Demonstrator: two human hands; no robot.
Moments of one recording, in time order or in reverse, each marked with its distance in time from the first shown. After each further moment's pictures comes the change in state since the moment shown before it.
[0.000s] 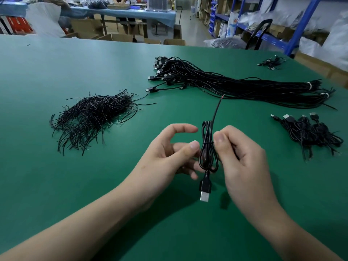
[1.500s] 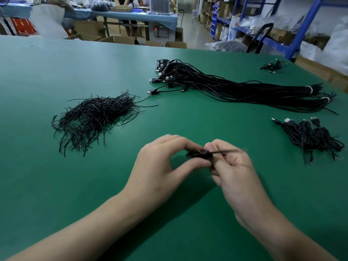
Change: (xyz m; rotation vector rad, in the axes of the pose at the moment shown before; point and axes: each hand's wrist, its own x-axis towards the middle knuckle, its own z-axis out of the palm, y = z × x) left_hand -0.001 -0.004 -0.010 0.988 0.197 0.451; right_hand -0.004 0.005 0.011 0.318 -0.157 0.323
